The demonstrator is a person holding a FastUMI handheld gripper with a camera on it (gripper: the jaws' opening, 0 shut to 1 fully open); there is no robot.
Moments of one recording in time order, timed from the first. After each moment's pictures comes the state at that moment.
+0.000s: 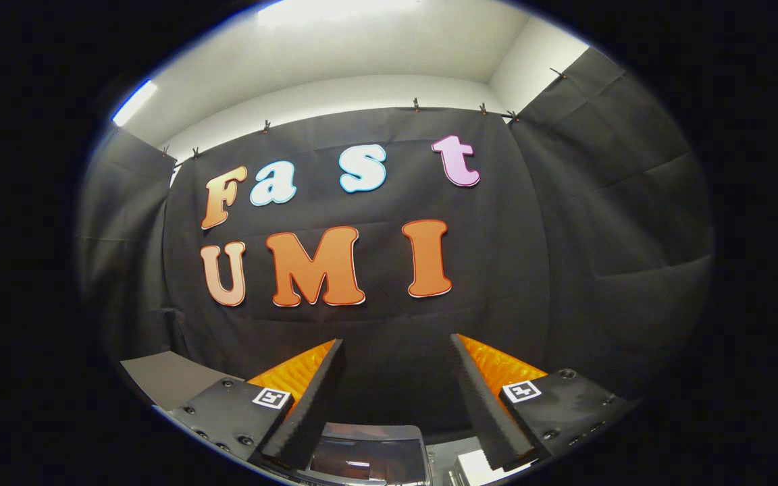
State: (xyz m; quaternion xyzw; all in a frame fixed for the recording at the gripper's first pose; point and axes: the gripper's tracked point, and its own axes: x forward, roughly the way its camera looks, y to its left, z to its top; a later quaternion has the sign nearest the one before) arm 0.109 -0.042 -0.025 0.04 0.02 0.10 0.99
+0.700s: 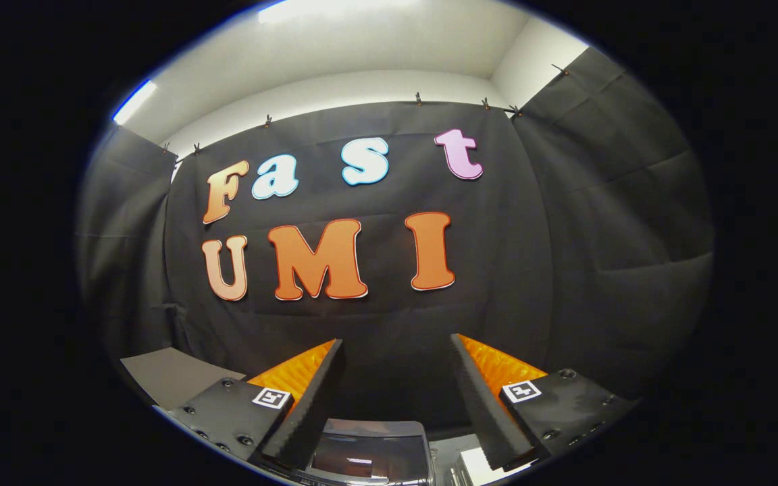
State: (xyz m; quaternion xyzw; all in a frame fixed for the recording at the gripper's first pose) arm 0.112 -0.034 -0.040 0.04 0.04 0.10 0.99
